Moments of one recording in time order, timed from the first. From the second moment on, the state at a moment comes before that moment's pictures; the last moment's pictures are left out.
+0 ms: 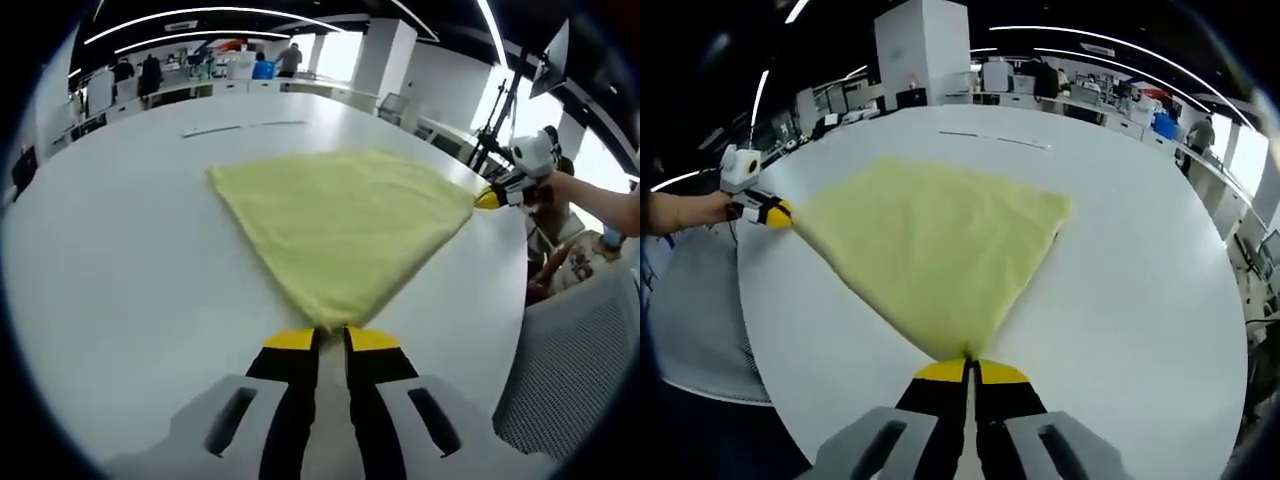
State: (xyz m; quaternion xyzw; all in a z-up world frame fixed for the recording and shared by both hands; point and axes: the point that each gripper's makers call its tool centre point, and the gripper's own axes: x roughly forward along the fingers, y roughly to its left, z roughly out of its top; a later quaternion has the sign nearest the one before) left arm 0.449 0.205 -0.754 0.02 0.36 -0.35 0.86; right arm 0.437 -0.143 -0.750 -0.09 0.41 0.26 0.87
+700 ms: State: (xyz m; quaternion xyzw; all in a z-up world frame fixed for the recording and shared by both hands) left arm 0.449 0.207 -0.692 0.01 0.33 -0.34 0.88; right arm 0.449 -0.120 -0.691 -0.04 0.36 0.26 0.89
